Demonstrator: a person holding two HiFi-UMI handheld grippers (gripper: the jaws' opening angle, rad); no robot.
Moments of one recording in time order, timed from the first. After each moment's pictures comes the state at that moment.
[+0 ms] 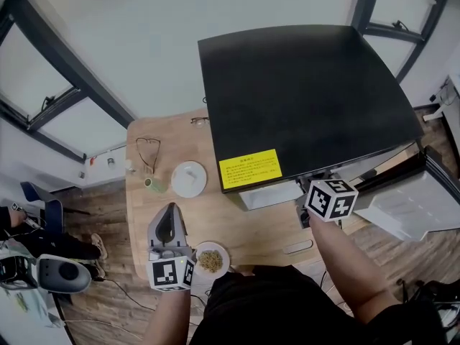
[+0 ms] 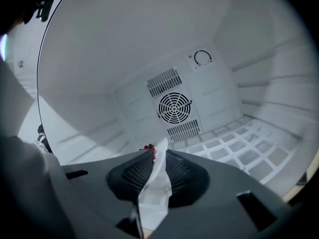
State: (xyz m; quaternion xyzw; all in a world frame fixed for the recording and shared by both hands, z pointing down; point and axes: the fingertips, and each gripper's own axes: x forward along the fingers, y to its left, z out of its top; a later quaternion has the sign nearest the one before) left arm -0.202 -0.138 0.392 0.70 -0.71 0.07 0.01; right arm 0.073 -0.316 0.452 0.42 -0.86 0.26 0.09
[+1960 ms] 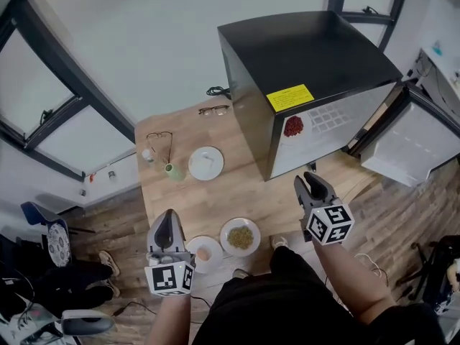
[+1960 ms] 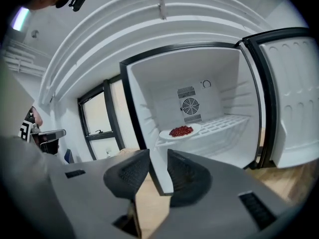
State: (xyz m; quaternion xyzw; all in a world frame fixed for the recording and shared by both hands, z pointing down) left arm -0.292 -0.022 0.385 0.75 -0.66 0.05 -0.01; right arm 0.034 -0.126 0.460 0.51 -0.84 0.17 0.07
